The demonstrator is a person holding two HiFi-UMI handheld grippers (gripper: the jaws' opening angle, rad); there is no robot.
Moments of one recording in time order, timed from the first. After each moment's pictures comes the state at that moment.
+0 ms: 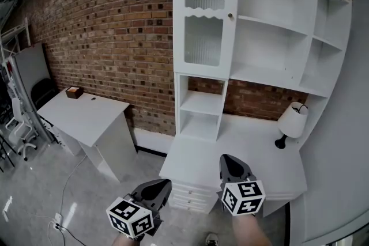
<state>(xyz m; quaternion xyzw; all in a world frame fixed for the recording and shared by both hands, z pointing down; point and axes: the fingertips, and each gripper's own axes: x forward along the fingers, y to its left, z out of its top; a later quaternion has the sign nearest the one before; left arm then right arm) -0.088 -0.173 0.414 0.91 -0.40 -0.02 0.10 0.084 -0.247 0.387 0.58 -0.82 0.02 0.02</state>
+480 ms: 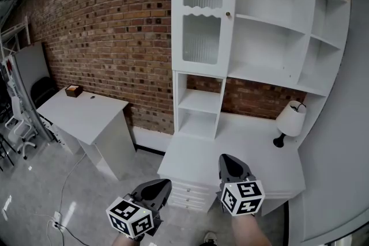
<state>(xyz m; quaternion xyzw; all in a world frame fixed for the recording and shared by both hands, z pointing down) -0.079 -0.162 0.416 0.91 -0.40 -0.03 0.10 0.090 -0.235 0.387 0.57 -0.82 0.02 0.02</state>
